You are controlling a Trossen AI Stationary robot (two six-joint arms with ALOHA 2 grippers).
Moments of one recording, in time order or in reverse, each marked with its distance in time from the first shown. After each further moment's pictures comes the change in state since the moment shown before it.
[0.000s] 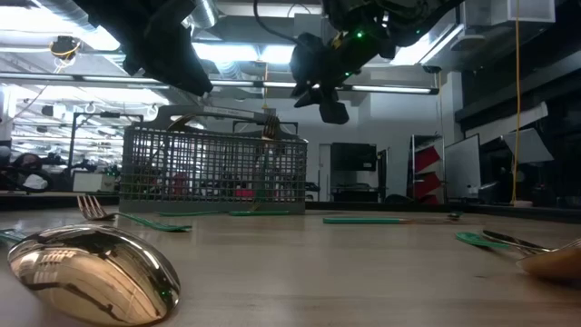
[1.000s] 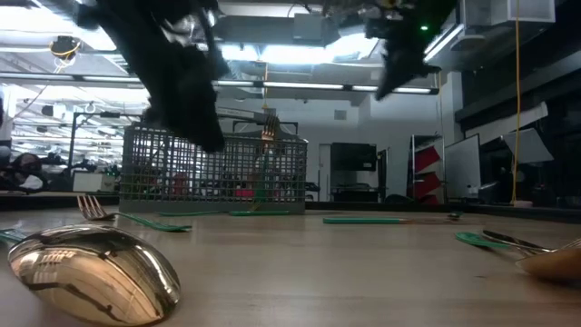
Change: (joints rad) left arm 0.239 0.208 0.001 0.069 0.354 -0.067; right arm -0.036 -0.402 0.000 -1.018 -0.232 1.086
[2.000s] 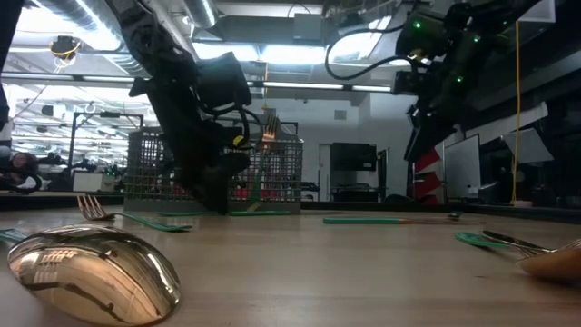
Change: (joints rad) left arm 0.229 0.291 0.002 0.127 0.087 0.090; right arm -0.045 -0.081 -0.420 0.264 -0.345 0.095
